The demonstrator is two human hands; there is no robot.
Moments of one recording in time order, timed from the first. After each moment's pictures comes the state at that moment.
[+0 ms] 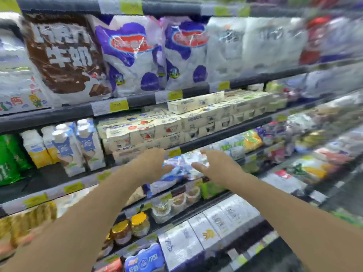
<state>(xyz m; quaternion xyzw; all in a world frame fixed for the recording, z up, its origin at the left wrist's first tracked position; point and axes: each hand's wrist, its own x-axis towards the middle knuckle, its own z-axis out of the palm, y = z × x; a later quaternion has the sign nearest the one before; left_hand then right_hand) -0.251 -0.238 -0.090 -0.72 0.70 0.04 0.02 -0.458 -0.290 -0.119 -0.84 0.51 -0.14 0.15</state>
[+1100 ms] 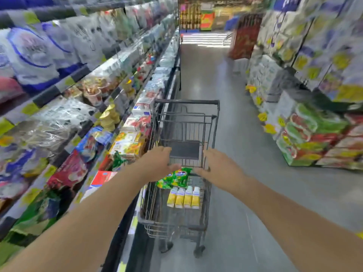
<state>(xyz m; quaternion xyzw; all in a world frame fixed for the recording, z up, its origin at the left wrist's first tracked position) -1.018 -0.591 -0.247 -0.29 0.94 0.14 0.10 -1.157 -0.430 -0.263 -0.47 0.87 -0.10 0.14</state>
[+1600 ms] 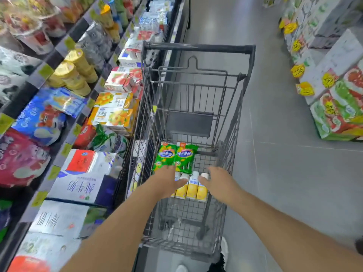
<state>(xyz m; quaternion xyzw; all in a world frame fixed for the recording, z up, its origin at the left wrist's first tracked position) -1.140 -0.701 -0.509 -0.36 0.85 0.28 0.26 -1.272 -0.566 -0.505 -0.33 0.86 -0.11 0.38</state>
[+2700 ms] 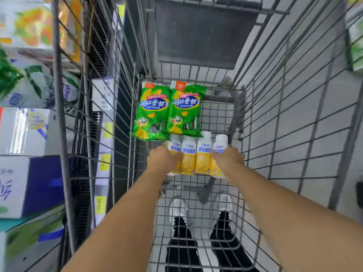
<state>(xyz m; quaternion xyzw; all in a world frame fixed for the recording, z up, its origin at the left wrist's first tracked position) -1.153 -0.763 -0.838 -0.55 0.66 0.41 0.29 -1.285 -0.625 -0.841 0.05 0.92 -0.07 0.39</state>
